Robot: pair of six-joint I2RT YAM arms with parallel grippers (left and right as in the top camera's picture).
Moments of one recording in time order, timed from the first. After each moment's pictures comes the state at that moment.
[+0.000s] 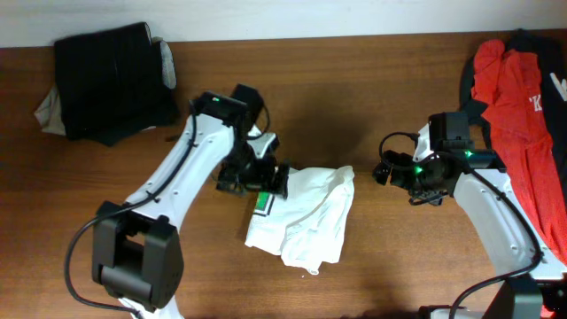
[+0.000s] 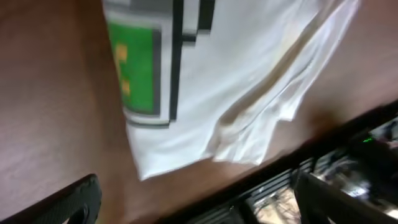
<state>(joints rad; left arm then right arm) -0.42 1.89 1.59 -1.38 0.36 -0.12 -0.04 1.47 1.00 -0.82 -0.28 0.34</state>
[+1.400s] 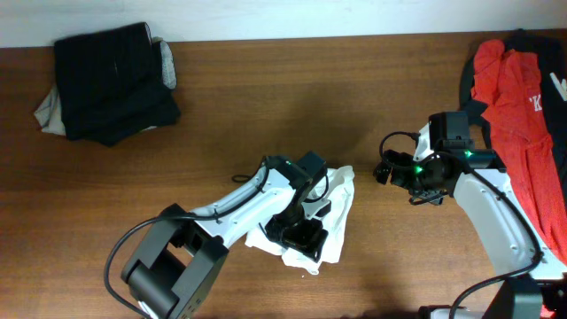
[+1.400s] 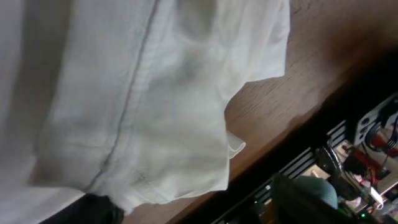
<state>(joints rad) -0.76 1.91 1.29 -1.10 0.45 -0.12 -0.04 1.47 1.00 -0.81 -0.26 0.34</state>
